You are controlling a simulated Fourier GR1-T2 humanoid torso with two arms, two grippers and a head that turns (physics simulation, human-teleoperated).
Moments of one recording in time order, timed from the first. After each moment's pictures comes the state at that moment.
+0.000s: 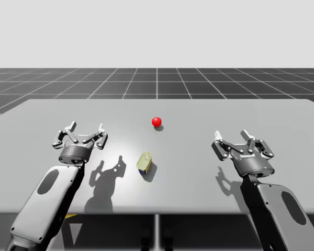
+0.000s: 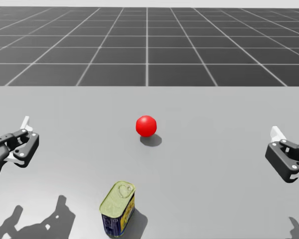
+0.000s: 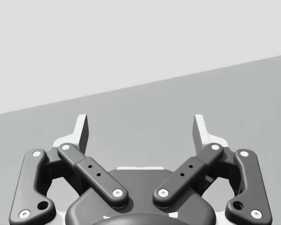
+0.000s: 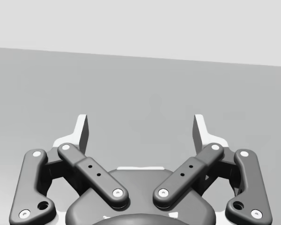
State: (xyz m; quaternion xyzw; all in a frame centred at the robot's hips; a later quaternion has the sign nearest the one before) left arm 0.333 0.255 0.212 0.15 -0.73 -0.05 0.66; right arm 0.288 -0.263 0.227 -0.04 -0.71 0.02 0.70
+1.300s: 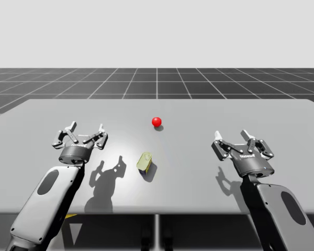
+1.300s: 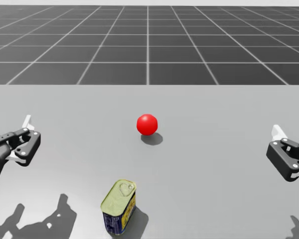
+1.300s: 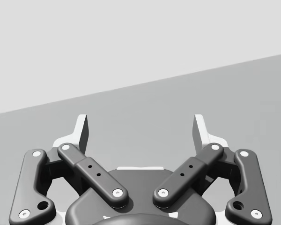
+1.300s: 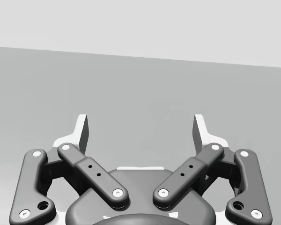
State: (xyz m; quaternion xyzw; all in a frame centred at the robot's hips) left arm 0.332 0.254 0.212 0.15 -0.73 -0.06 0.66; right arm 0.288 -0.263 0.227 -0.04 -0.71 0.02 0.70
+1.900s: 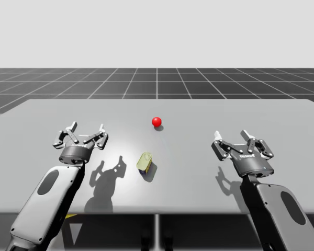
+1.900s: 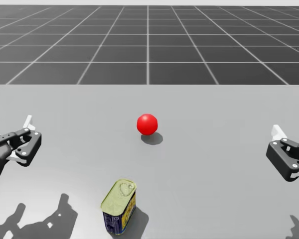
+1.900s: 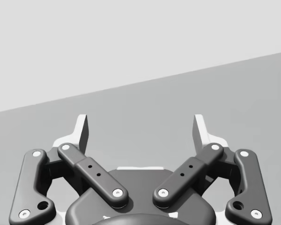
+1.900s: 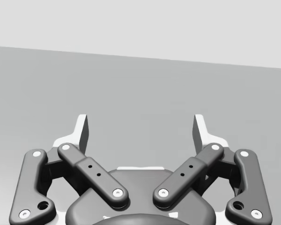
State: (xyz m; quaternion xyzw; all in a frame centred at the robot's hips) left arm 0.332 0.254 0.212 0.15 -0.73 -0.06 0.67; right arm 0.288 -0.263 0.226 -0.04 -0.71 0.02 0.70
